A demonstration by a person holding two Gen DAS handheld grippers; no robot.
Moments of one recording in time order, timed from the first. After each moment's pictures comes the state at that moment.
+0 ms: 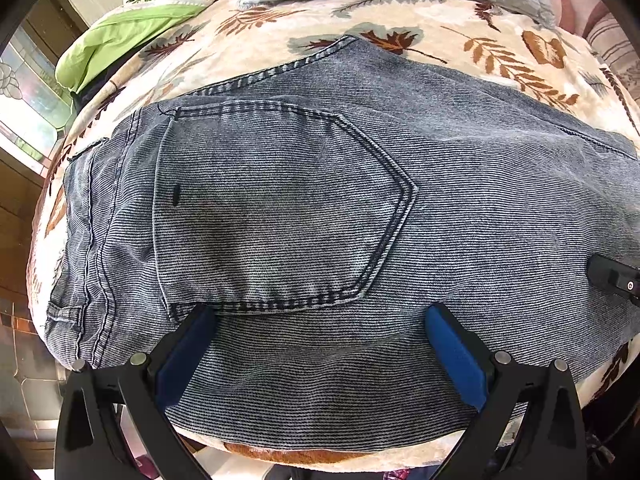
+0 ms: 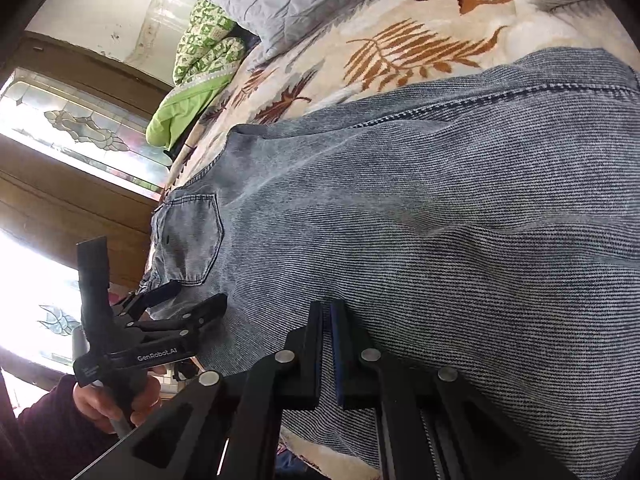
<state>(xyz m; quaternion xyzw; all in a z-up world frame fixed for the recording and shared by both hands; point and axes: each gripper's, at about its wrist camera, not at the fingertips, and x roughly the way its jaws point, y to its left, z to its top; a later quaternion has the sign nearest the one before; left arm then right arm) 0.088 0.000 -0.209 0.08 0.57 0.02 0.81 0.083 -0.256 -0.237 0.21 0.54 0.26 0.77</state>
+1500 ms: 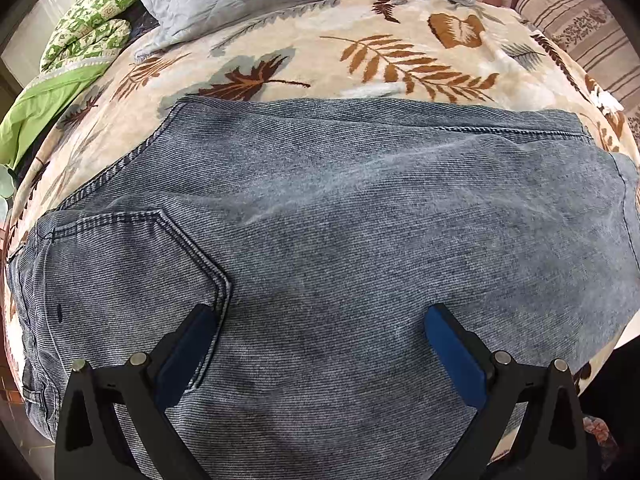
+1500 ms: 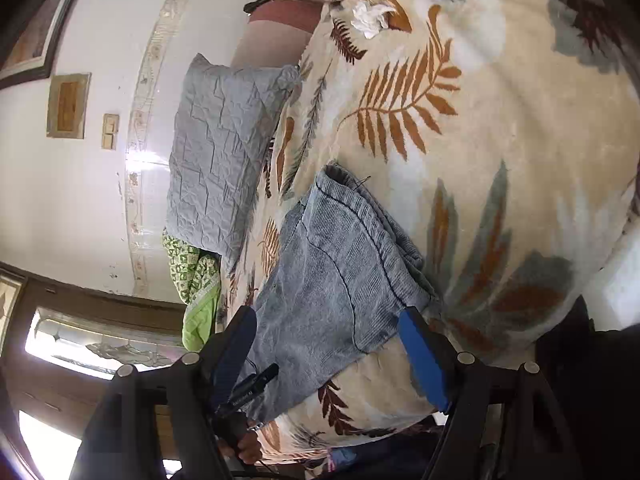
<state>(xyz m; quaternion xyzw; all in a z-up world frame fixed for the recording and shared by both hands) 0.107 -0.079 -0.206 0.12 0.56 -0.09 0.82 -0.066 -0.490 -0.202 0.52 0.35 0.06 0.77</state>
